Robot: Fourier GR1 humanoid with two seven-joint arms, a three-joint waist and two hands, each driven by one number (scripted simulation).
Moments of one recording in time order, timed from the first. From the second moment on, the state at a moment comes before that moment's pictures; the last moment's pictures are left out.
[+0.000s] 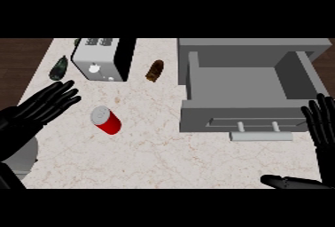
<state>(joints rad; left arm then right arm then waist) -0.11 0.45 0.09 -1.84 0.62 -0.61 0.26 0.16 -0.10 -0.10 -2.08 -0.03 0.04 0.15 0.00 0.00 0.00</state>
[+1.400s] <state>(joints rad) -0.21 0.28 0.12 -1.39 0.18 -0.71 -0.08 0.26 -0.07 -0.20 -2.04 -0.06 0.16 0.02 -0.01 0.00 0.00</state>
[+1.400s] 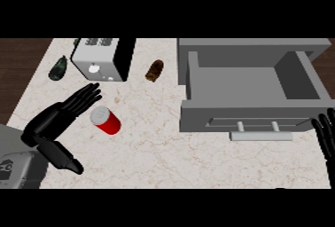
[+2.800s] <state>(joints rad) -0.45 0.35 0.10 -0.61 -0.20 -0.55 -0.63 0.23 -0.04 -0.21 -2.03 -0.04 0.19 0.01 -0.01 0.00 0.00</state>
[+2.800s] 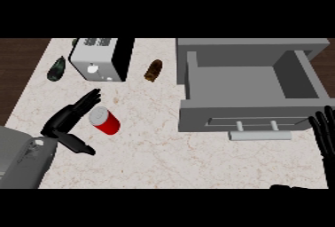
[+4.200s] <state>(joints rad) -0.63 0.31 0.09 -0.26 -0.25 -0.46 -0.77 0.21 -0.05 -0.23 -2.09 -0.07 0.19 0.09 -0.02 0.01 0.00</state>
